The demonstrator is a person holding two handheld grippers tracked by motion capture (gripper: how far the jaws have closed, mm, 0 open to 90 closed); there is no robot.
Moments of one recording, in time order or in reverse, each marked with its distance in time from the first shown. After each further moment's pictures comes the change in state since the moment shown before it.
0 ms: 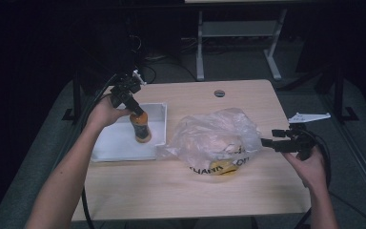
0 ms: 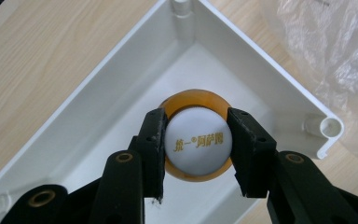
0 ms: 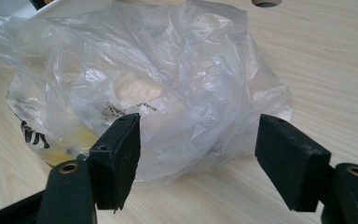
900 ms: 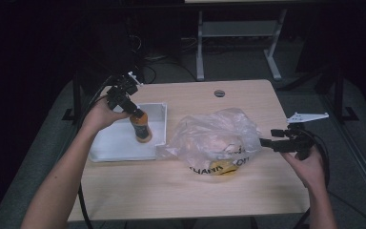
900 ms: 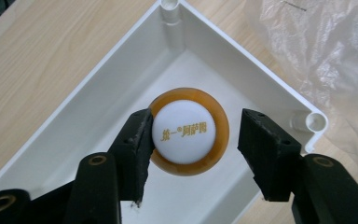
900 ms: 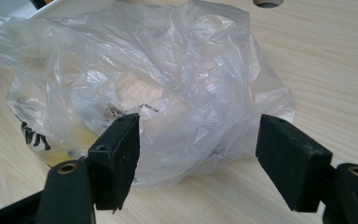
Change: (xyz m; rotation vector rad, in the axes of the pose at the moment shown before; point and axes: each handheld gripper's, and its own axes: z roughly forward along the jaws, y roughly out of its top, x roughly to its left) left arm -0.005 -0.010 -0.009 -0.072 -0.021 0.037; right arm 0.002 0.002 0.002 -0.001 -0.003 -0.011
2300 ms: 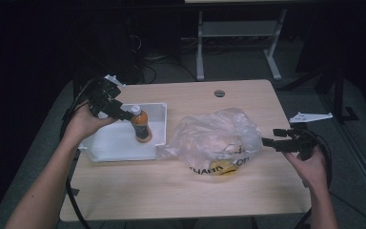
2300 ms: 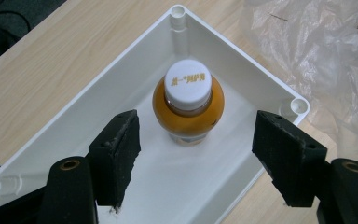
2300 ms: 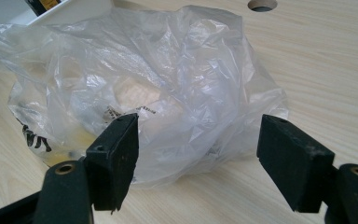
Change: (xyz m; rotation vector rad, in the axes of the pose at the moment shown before) left arm -0.001 -0.041 -0.033 -0.134 0.024 -0.024; right arm -0.002 -0.001 -0.006 -0.014 -0.005 0.016
